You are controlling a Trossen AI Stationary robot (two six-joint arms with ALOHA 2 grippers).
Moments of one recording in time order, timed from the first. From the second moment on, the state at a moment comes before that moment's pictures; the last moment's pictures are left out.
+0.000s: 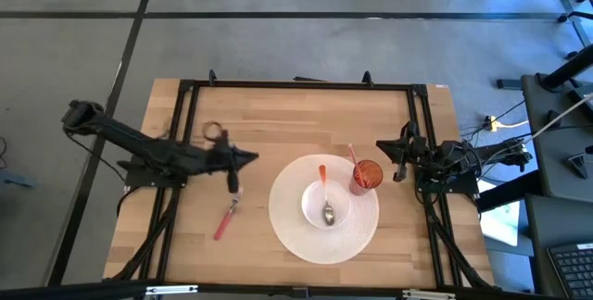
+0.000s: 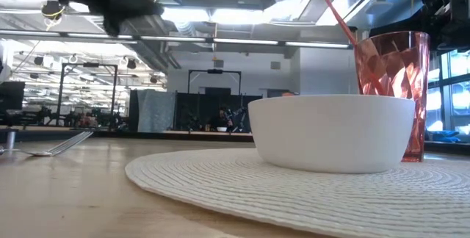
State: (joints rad) left arm -0.31 0.86 0.38 0.29 -0.59 -0.31; right arm 0.22 0.02 0.03 0.07 0.52 -0.02
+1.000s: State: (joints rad) left arm -0.51 1.03 0.47 -0.38 -0.45 -1.24; right arm 0.22 0.02 0.03 0.07 0.53 -0.06
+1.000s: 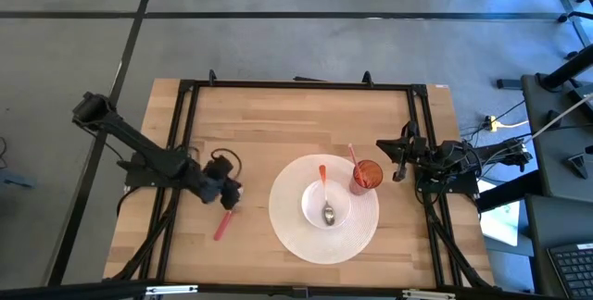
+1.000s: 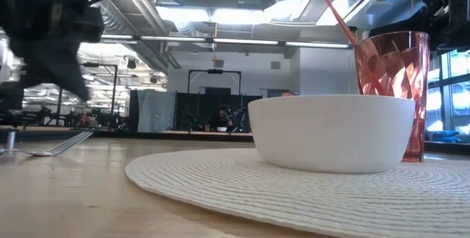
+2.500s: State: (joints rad) left arm -0.56 1.62 0.75 -0.61 -0.05 -1.67; right arm 0.22 0.02 0.03 0.04 0.53 -0.03
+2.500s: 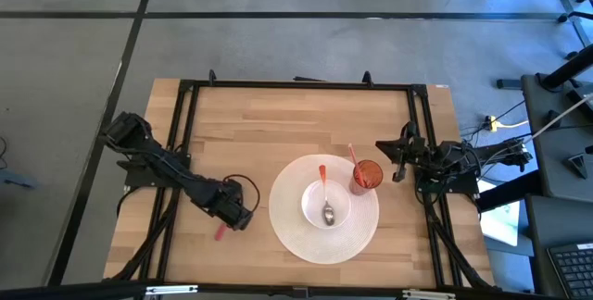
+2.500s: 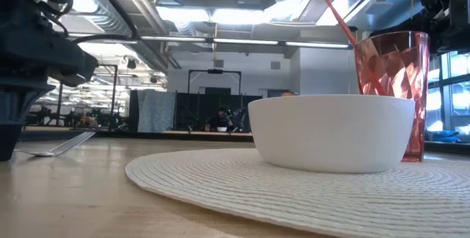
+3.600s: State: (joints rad) left arm -0.29 2.01 1.86 -1.12 -0.47 -0.35; right arm 0.22 0.02 0.03 0.03 0.53 -0.03
